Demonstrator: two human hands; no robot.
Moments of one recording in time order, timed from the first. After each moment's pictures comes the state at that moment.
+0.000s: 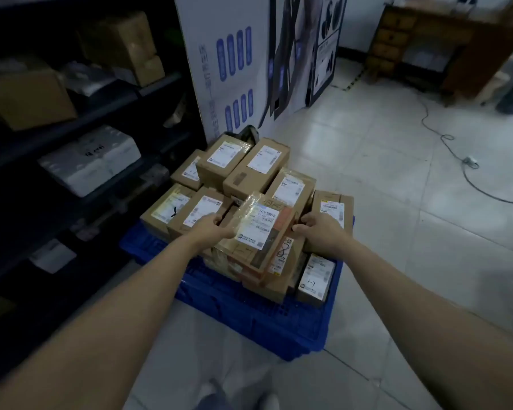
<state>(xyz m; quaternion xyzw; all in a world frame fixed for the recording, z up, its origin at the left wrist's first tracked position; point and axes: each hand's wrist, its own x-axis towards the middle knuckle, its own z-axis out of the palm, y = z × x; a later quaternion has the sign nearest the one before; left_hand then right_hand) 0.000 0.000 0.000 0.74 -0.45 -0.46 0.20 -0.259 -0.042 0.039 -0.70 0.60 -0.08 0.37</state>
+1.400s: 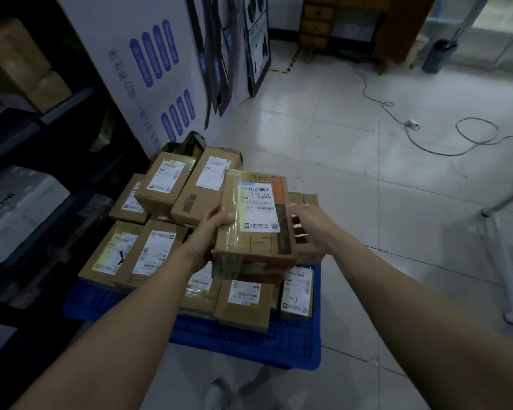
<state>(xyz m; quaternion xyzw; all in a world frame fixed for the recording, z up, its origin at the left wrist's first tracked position) -0.067 -0.107 -0.007 0.52 -0.32 -0.70 0.37 -0.292 -0.126 0.018 -0.41 0.66 -0.27 0.57</state>
